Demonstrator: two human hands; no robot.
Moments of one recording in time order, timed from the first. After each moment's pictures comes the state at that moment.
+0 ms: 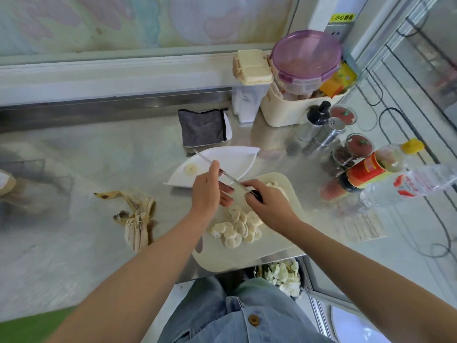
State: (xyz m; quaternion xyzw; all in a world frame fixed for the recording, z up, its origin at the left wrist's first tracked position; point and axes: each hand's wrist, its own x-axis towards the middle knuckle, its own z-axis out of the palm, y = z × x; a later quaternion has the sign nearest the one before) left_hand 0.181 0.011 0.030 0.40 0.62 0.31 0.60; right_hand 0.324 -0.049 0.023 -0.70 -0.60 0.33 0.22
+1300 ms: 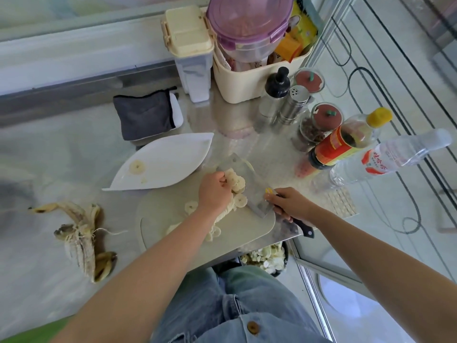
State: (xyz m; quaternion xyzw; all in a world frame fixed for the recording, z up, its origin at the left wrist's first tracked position) left_hand 0.297 0.001 -0.048 0.63 0.61 0.12 0.46; right_hand 0.491 -0.087 -0.053 -0.70 -0.36 0.59 0.18
